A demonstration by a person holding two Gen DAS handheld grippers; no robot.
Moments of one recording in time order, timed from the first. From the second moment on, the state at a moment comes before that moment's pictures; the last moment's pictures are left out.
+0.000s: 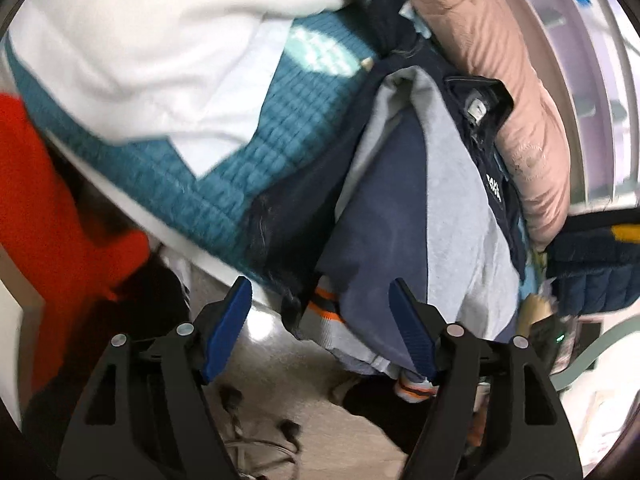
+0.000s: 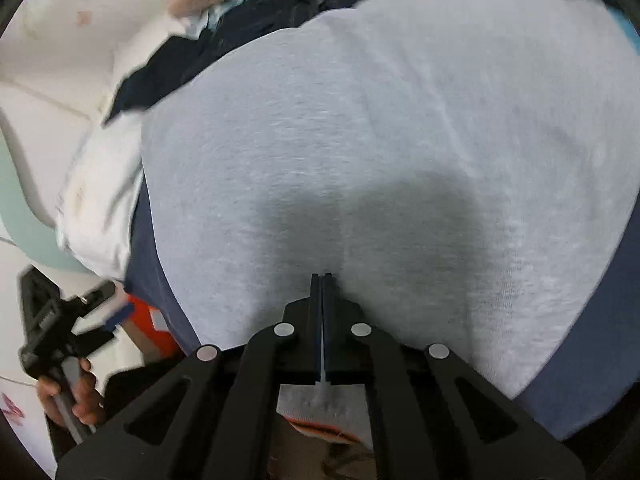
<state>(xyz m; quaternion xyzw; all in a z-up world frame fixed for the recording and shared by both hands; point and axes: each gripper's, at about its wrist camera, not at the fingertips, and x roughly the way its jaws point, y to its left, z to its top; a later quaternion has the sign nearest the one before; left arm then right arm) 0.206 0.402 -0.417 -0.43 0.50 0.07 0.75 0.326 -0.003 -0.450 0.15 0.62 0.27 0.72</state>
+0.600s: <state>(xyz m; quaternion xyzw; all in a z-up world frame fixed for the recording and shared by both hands) 0.227 0.361 -0.445 -0.43 0.54 0.06 0.72 0.324 -0.012 -0.446 0.16 0.63 0.27 0.71</state>
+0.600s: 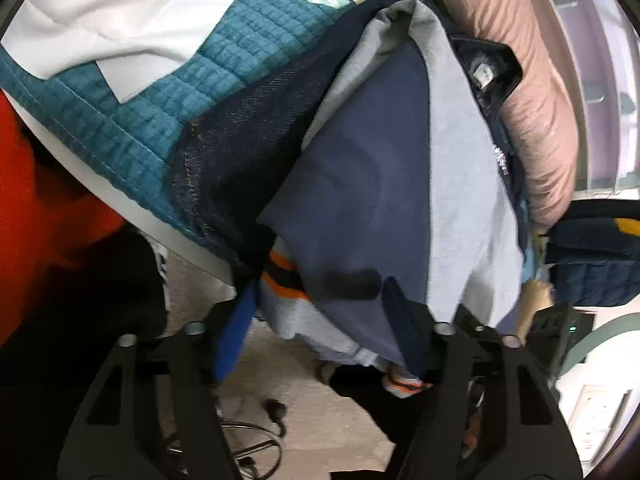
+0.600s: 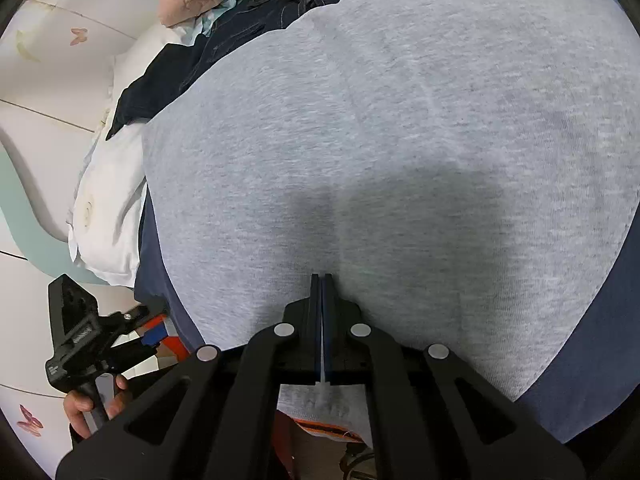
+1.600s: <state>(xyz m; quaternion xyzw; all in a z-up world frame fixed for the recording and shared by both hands) 0.230 0.301 -0.314 -0.33 0.47 -0.03 0.82 0.277 -0.012 -0.405 0.12 0.55 0.32 0.76</state>
